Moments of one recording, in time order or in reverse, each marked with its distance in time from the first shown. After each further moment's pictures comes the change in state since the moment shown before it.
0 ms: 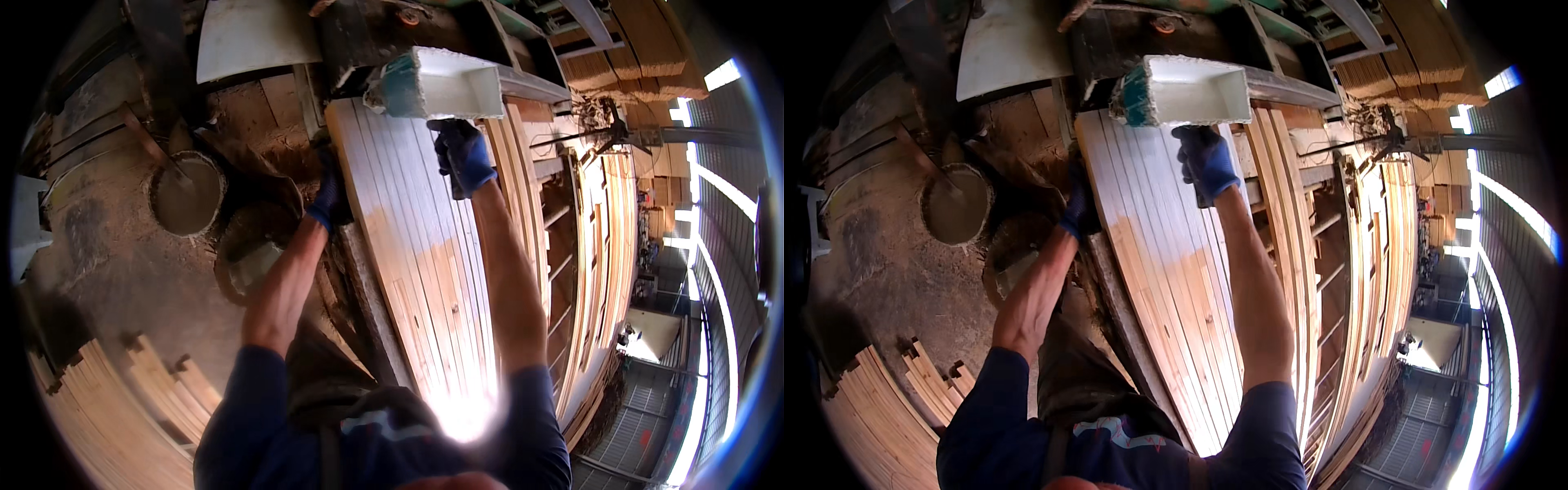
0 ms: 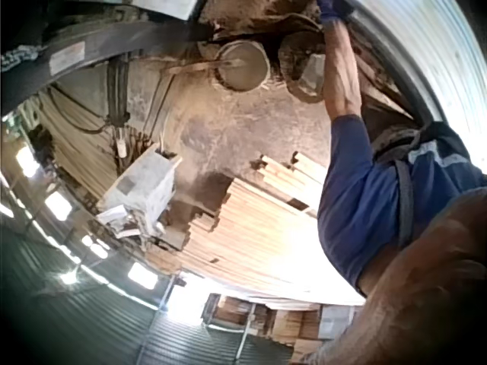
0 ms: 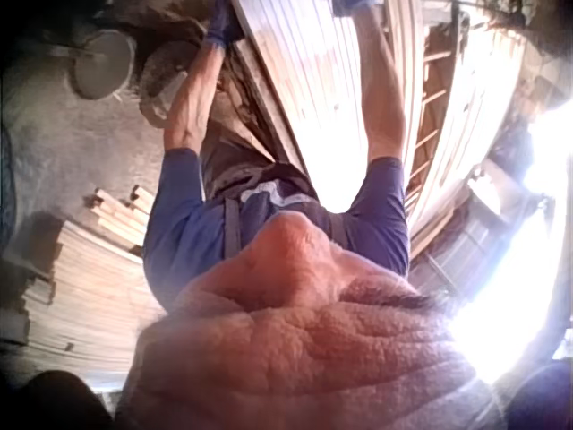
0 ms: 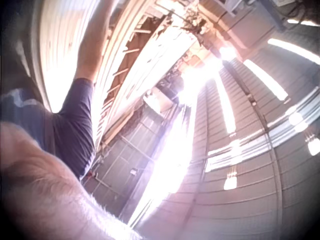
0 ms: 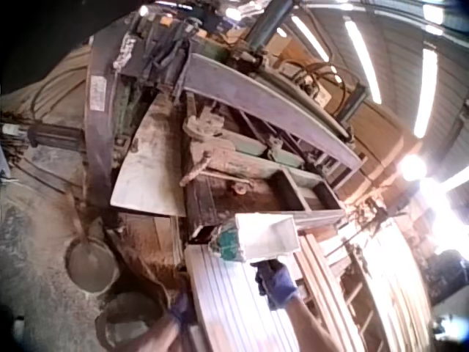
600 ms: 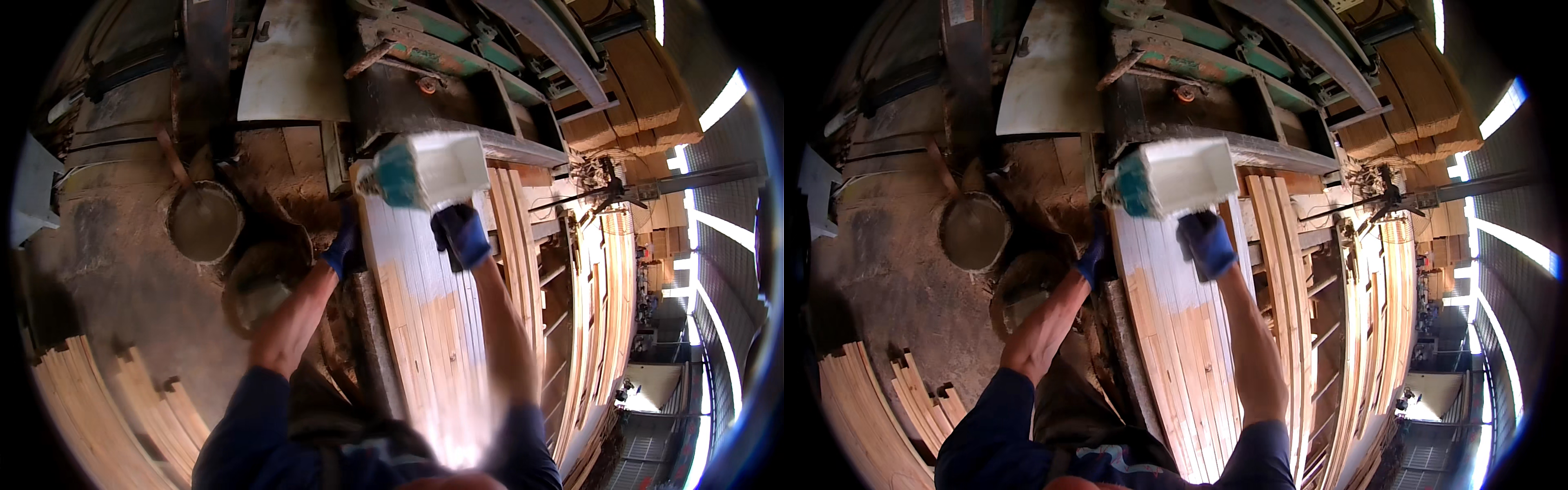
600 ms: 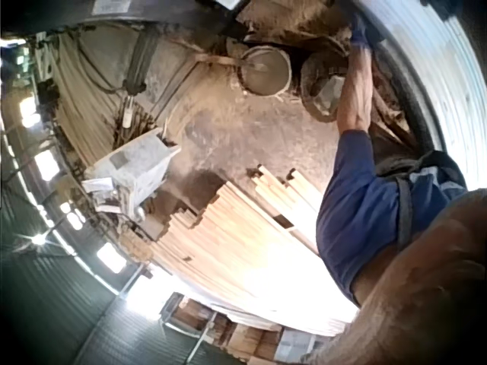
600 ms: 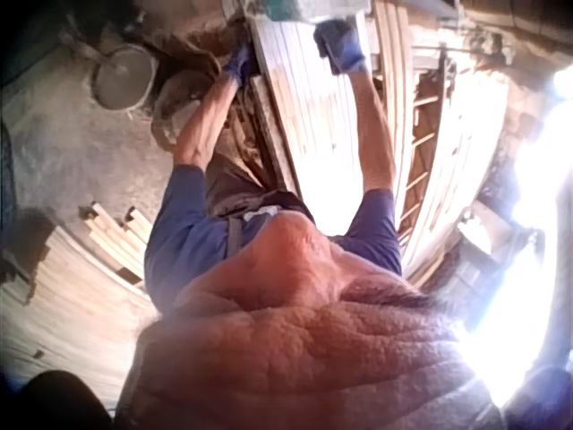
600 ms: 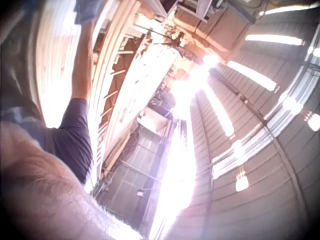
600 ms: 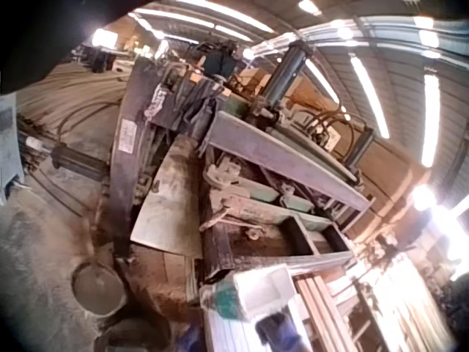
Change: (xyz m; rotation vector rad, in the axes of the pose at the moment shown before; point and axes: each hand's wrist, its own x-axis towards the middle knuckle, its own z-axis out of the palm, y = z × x) left_hand 0.018 0.016 -0.031 -0.011 -0.213 -0.026; right_hand -0.027 -0.012 0.022 -0.027 -0.243 -0.082
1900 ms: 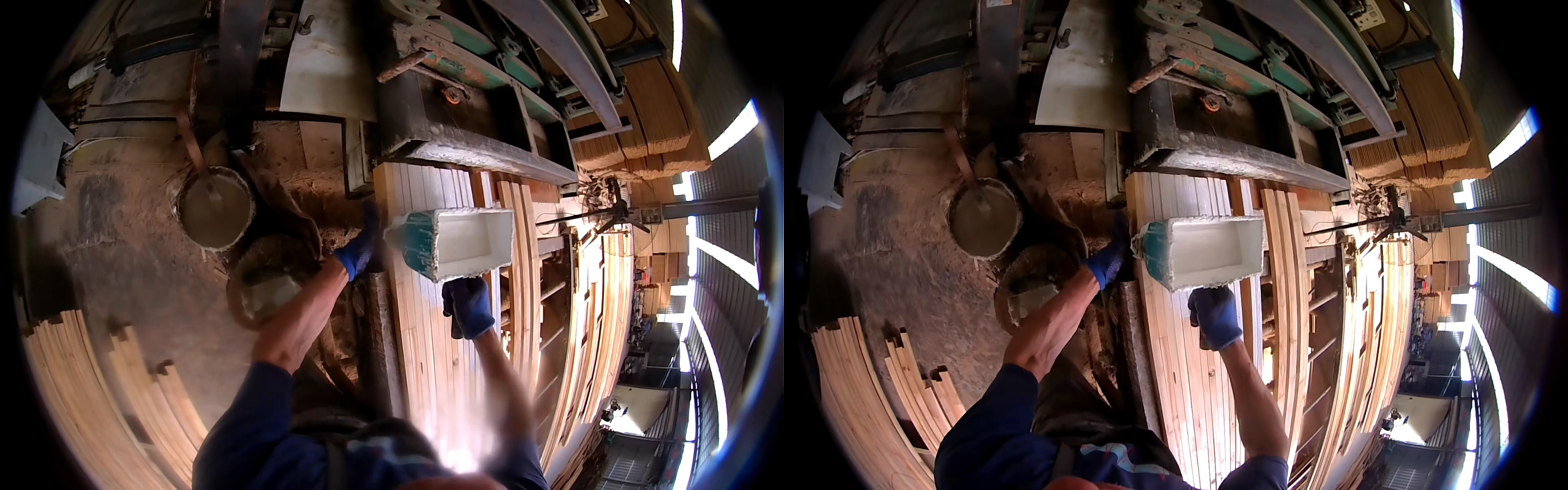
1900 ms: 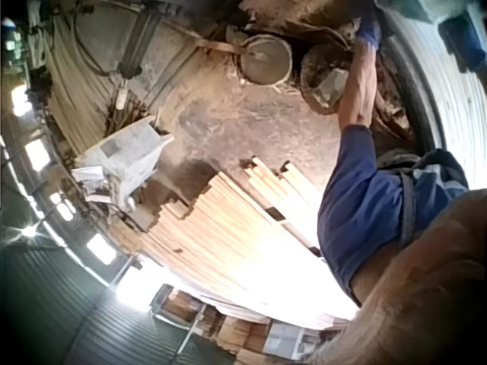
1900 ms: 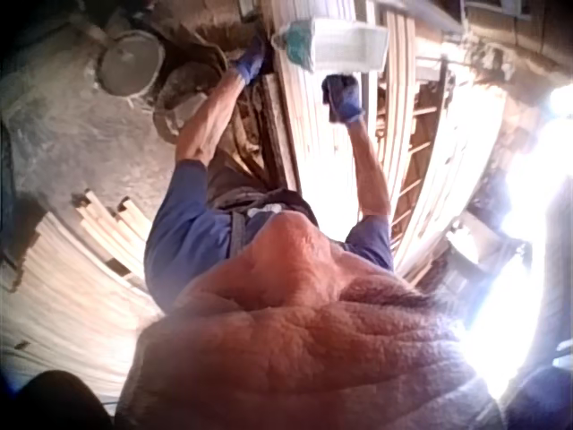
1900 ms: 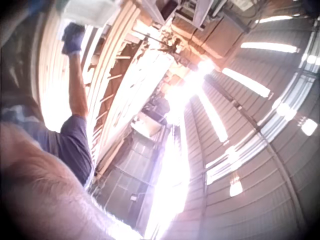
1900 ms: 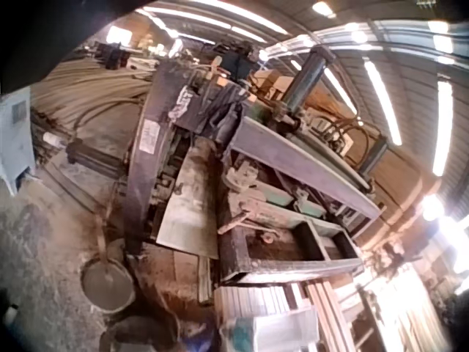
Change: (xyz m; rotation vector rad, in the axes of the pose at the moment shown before) left_hand 0.037 -0.020 -0.045 0.104 0.107 0.042; right_hand -0.090 0.017 0.039 -0.033 0.182 0.107
